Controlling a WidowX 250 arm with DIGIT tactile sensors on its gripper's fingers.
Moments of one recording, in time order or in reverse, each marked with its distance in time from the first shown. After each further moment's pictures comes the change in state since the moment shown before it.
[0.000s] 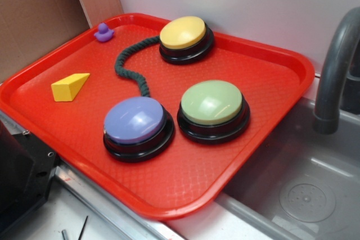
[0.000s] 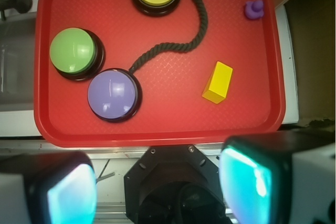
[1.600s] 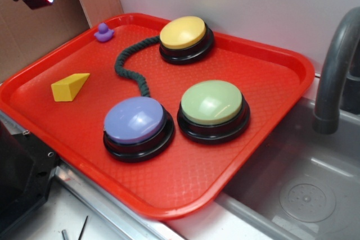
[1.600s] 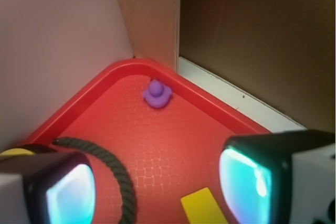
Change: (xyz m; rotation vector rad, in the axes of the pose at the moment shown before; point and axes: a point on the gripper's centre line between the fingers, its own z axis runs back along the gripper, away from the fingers) arm 0.098 0.120 -0.103 0.185 -0.470 0.830
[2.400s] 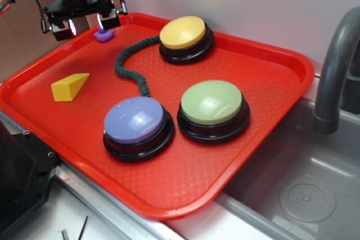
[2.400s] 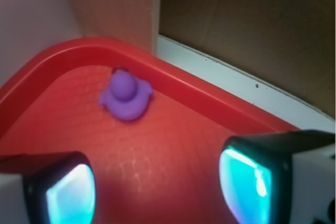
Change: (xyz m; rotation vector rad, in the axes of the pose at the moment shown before) arm 0.003 0.011 -0.095 0.200 0.038 0.133
